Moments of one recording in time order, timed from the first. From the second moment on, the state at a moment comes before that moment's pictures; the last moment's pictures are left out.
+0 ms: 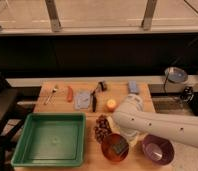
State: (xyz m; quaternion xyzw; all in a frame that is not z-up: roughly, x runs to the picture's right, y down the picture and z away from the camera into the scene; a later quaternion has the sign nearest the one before) arm 0.156 0.246 0.710 -0.35 -0.03 -0.27 0.90
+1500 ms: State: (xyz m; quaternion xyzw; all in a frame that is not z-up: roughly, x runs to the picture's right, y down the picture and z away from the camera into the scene) arm 0.159 0.255 0.710 -0.35 -0.03 -0.28 0.89
